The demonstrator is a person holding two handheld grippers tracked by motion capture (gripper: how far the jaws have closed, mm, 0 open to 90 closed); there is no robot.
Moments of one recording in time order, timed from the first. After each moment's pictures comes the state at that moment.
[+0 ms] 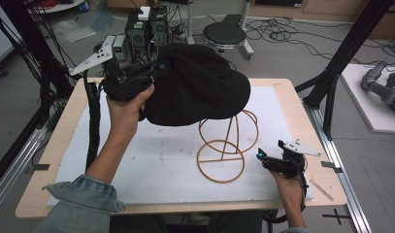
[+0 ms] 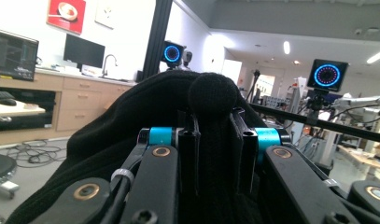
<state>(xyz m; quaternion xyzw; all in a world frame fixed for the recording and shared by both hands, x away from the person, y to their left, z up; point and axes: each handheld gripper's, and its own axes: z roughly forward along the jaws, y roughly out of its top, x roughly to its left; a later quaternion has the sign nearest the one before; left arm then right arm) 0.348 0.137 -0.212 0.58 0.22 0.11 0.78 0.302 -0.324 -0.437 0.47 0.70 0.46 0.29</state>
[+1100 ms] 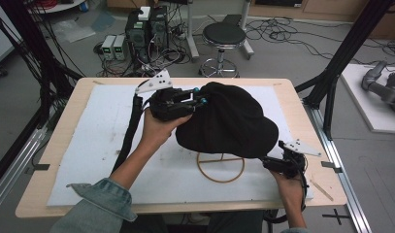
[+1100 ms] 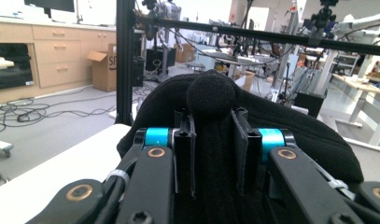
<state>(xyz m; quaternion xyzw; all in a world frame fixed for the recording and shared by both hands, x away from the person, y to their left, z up) 0.355 0.060 -0.265 0.69 0.18 0.09 0.69 0.302 -0.325 -0.437 0.48 0.69 0.46 0.29</state>
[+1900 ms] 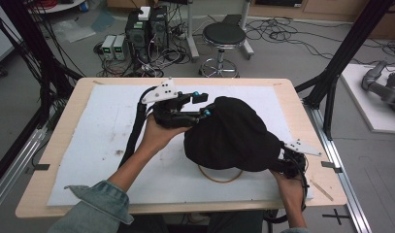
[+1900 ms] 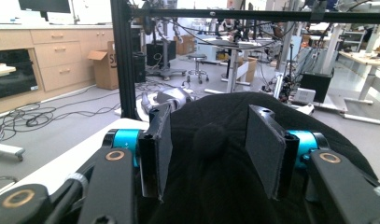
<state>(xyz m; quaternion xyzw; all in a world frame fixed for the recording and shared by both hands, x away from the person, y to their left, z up) 0.352 0.061 -0.279 0.71 0.16 0.12 0.68 0.303 -0.328 -0.439 0.48 0.69 0.45 0.29</state>
